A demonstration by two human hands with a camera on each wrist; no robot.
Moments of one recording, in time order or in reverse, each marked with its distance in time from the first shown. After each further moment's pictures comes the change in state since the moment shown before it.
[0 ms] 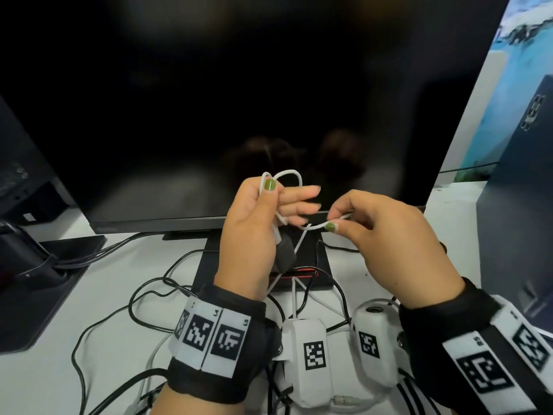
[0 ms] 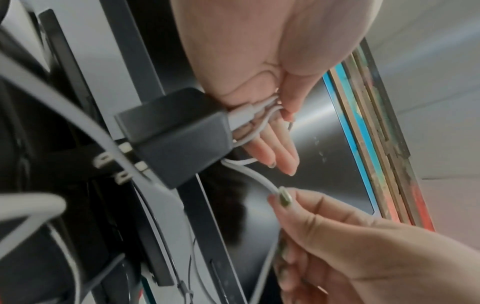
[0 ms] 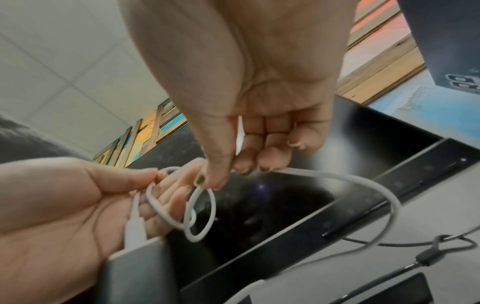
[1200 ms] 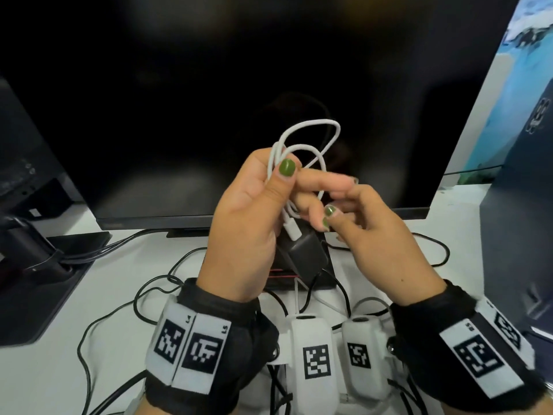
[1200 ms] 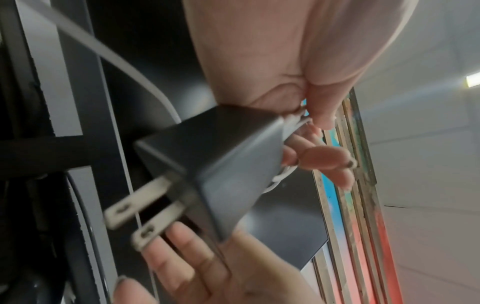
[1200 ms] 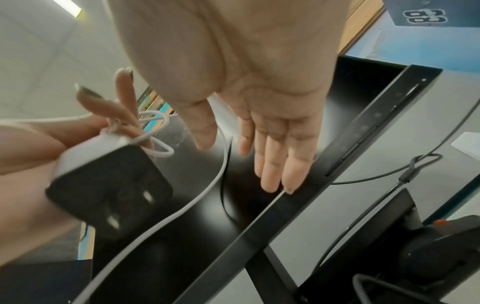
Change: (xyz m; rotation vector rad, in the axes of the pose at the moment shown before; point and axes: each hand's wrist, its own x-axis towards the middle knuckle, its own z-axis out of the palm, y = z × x) left_hand -0.012 0.039 0.001 -0.144 -0.237 0.135; right_hand 0.003 0.004 0.020 0.450 -0.018 0.101
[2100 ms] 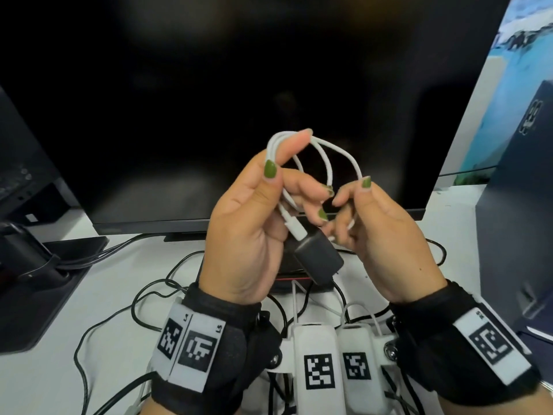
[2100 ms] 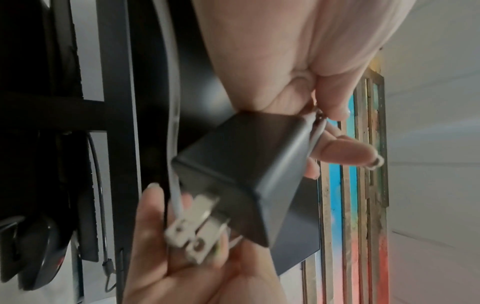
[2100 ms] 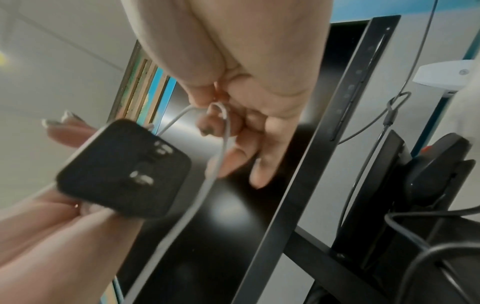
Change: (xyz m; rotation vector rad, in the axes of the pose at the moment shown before) left_hand 0.002 -0.004 0.001 -0.188 -0.009 -0.001; right_hand 0.001 -0.004 -0.002 0.608 -0.025 0.019
